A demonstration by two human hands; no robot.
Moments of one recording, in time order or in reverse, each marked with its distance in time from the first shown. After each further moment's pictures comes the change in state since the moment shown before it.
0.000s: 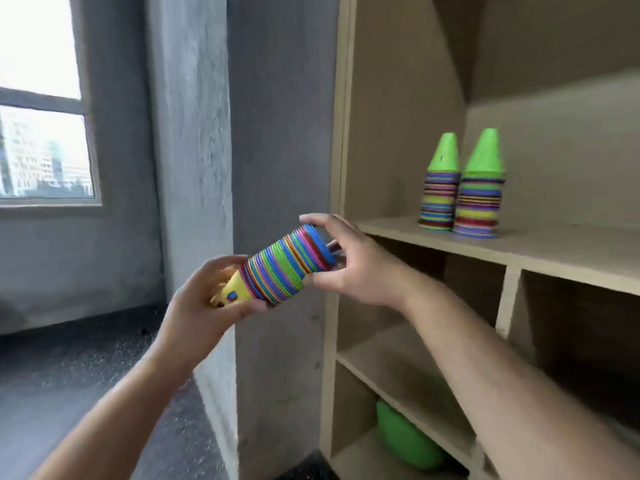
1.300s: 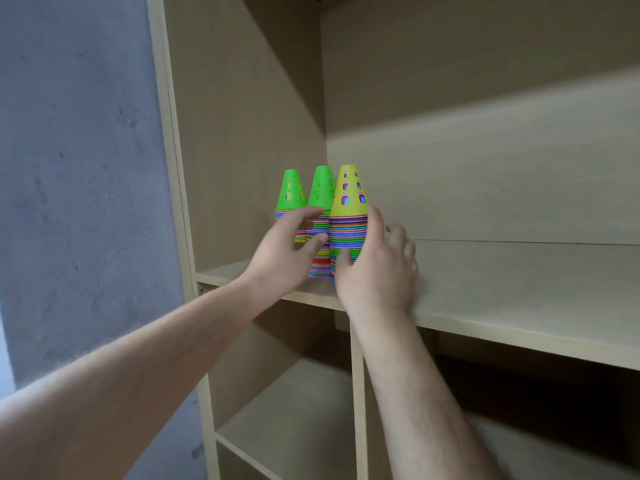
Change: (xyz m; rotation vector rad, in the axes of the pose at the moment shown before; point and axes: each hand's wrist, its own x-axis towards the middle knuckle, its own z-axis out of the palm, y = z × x) left_hand 0.143 0.107 0.316 0.036 -0.368 0.376; right_hand -0.060 0.091 -0.154 -0.752 0.987 0.624
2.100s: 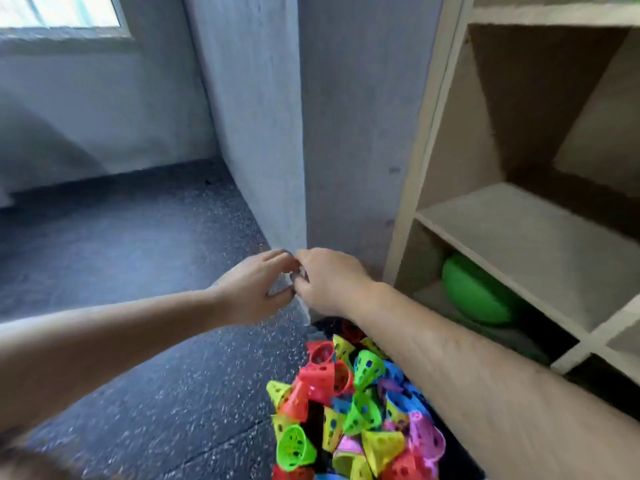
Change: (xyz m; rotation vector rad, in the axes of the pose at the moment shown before) left_hand -0.451 -0.193 -0.238 0.565 -0.508 -0.537; right_hand -0.391 -0.148 0.156 0.199 -1.277 -0.786
